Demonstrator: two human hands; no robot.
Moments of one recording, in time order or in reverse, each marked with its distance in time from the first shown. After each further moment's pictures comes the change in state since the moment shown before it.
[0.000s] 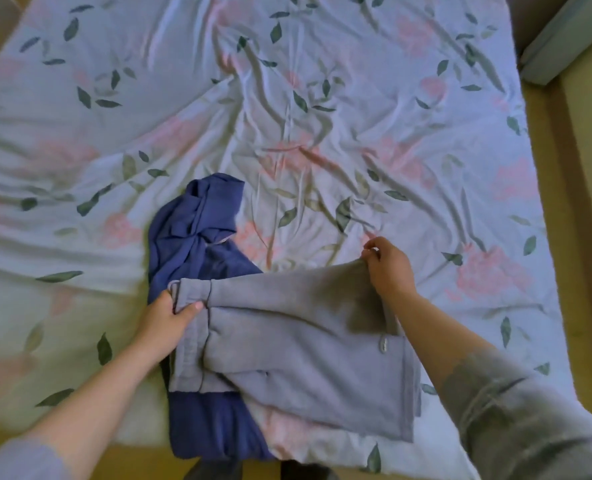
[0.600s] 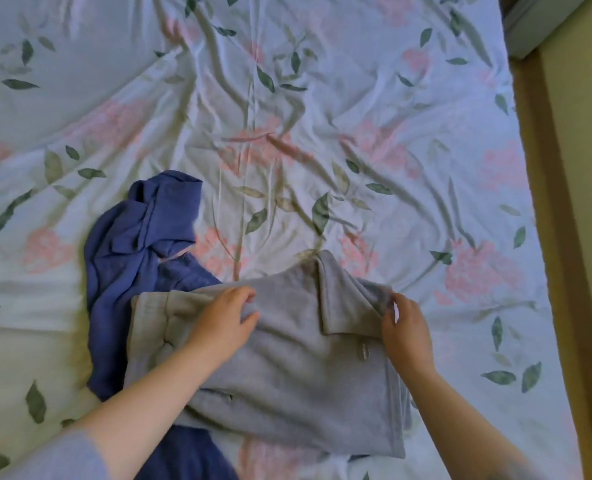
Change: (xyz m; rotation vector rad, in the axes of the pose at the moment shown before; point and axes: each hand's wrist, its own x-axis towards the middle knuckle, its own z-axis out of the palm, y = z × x) left_hand 0.044 0.064 0.112 0.318 -0.307 0.329; right_hand -0.026 0.100 0.016 -0.081 0.122 0.186
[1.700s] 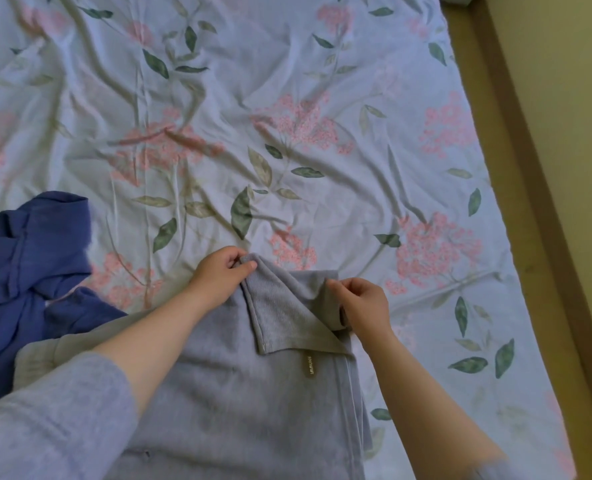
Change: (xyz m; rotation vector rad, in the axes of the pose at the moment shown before) left_hand 0.133 0.083 0.067 -0.280 -0.058 -0.050; right_hand 0.063 0.025 -0.008 0.629 -0.121 0.258
